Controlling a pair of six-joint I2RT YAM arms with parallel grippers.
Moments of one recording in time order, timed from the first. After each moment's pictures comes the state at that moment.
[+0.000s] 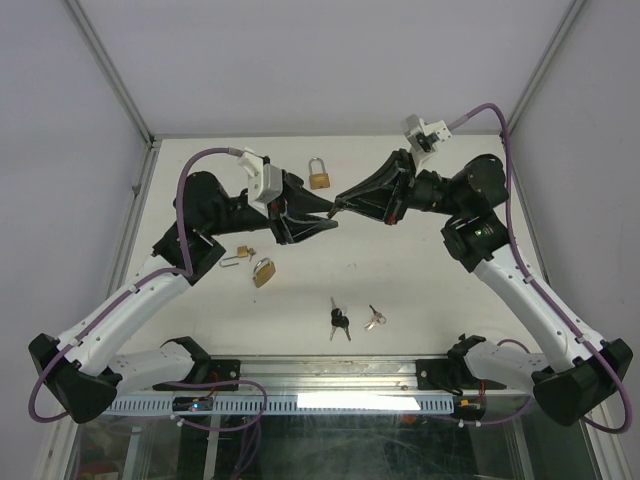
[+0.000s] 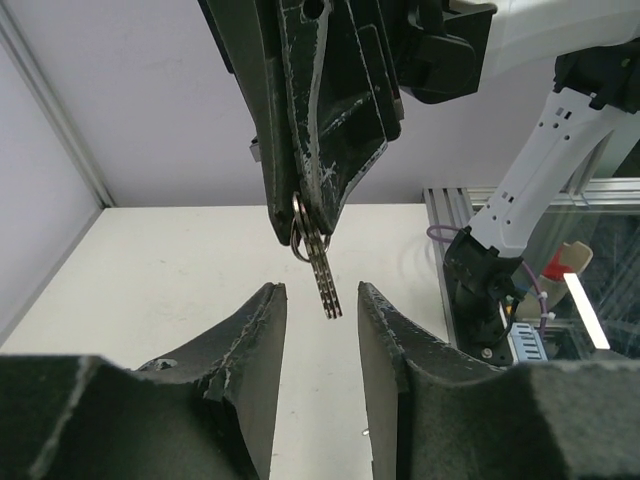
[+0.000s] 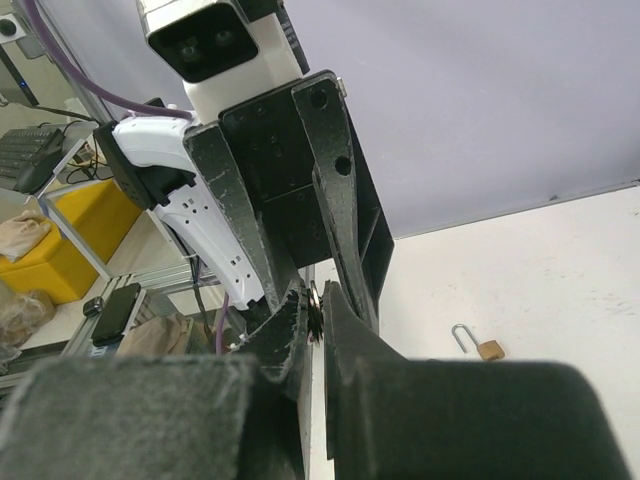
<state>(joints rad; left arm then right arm) -0.69 1.08 1.11 0.17 0.80 -0.04 0.53 1.10 1.13 0.35 -0.95 0.58</state>
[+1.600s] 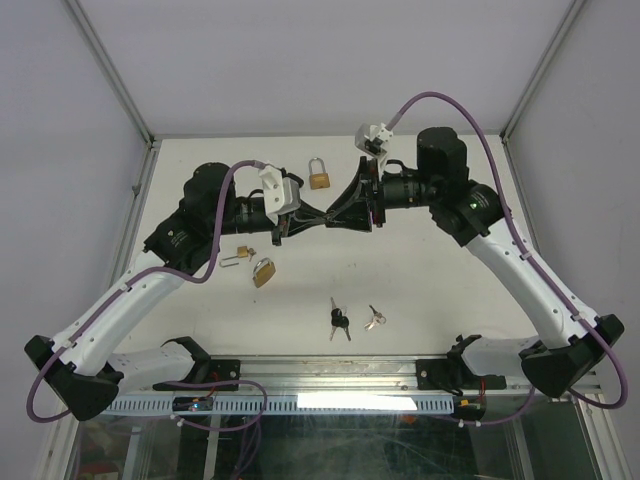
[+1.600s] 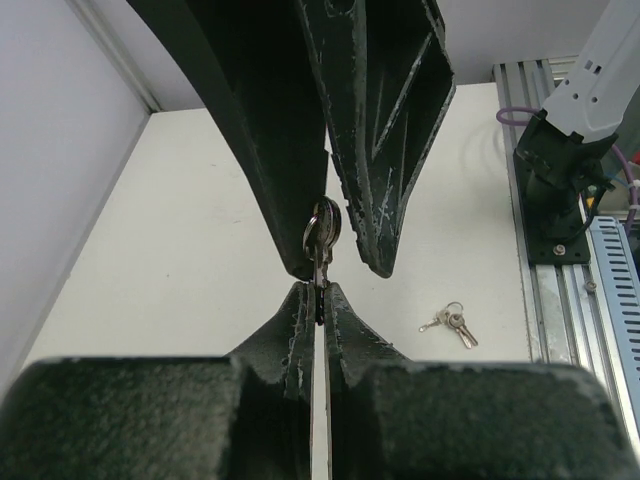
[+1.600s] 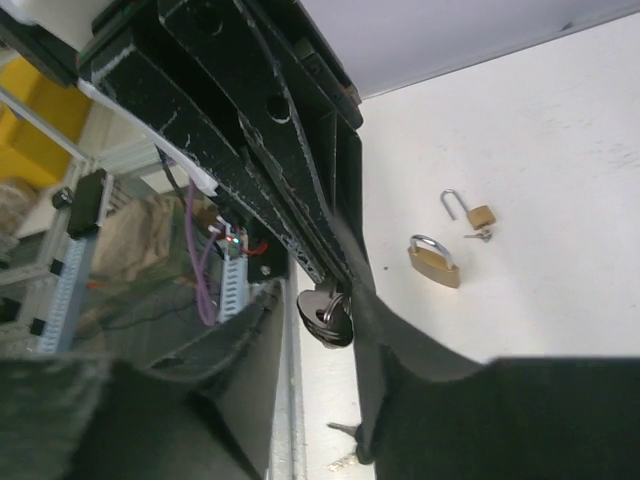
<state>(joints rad) -0.69 1.10 1.22 -0.26 0.70 0.32 0.60 1.26 1.45 -0.47 -0.95 0.07</state>
